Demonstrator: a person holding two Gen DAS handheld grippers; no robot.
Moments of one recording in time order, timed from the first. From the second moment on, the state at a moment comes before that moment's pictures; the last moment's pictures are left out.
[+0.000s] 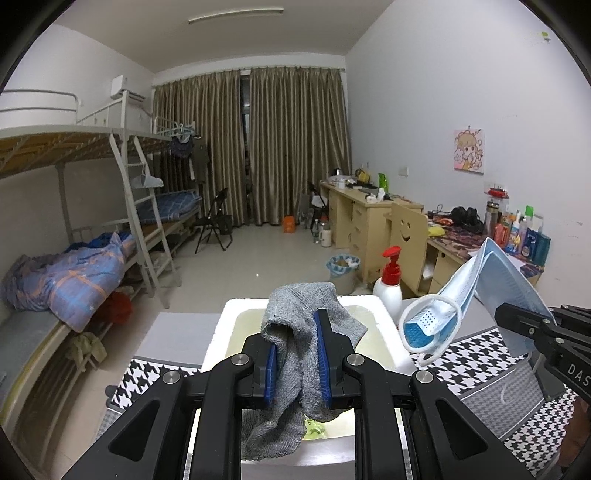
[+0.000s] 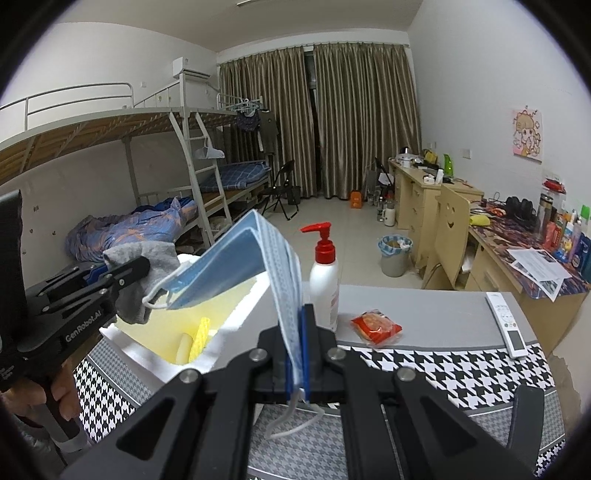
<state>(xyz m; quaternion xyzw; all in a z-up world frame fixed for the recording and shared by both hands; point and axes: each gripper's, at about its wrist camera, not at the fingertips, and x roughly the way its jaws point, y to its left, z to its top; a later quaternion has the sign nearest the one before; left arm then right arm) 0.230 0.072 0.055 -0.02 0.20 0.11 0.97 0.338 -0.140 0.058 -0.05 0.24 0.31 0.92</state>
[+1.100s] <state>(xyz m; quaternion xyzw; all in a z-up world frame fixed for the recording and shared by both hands) 0.183 0.124 0.065 -0.04 0.15 0.18 0.97 0.333 -0.095 0.068 -0.08 0.23 0.33 0.91</state>
